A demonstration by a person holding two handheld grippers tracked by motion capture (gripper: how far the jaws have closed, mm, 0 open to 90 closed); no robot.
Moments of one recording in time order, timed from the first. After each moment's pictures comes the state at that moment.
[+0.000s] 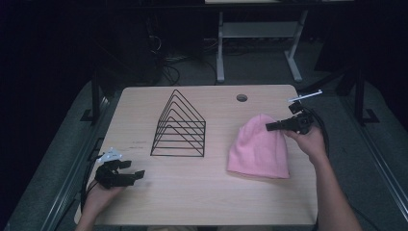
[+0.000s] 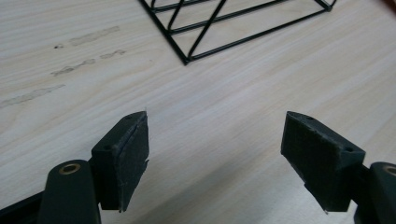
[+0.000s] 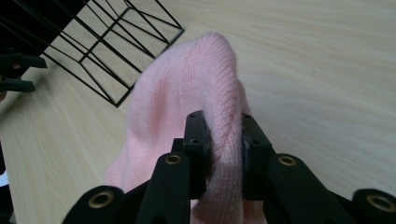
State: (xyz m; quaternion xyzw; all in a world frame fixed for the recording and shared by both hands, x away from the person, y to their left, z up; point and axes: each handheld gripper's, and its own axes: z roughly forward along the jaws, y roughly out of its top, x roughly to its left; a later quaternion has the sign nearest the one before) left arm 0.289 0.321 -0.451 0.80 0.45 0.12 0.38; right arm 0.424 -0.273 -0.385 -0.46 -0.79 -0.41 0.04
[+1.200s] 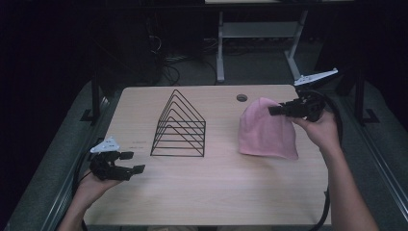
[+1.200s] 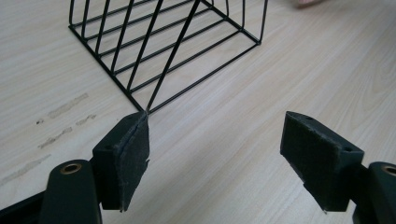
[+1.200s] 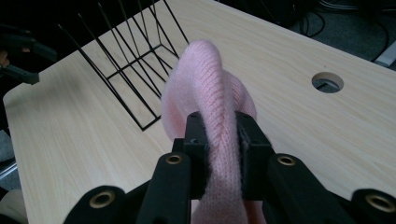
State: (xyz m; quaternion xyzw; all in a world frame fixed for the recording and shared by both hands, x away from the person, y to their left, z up) left arm 0.293 0.311 -0.392 0.83 0.37 0.10 0.40; right arm 0.395 -0.257 -0.291 -0.37 -0.82 -0.44 -0.06
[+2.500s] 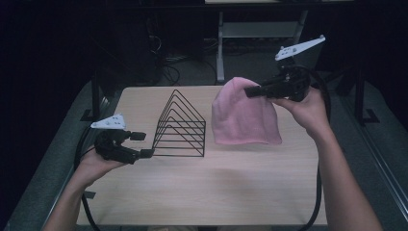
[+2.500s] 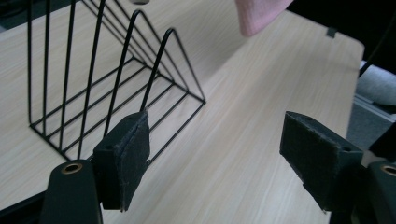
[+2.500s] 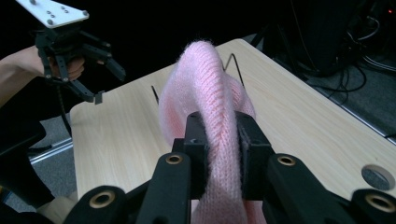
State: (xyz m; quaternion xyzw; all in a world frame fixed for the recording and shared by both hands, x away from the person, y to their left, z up) left arm 0.313 0.275 -0.317 0.85 0.27 0.06 0.45; right arm 0.383 -0.189 -0.203 -0.26 -0.83 -0.48 -0.05
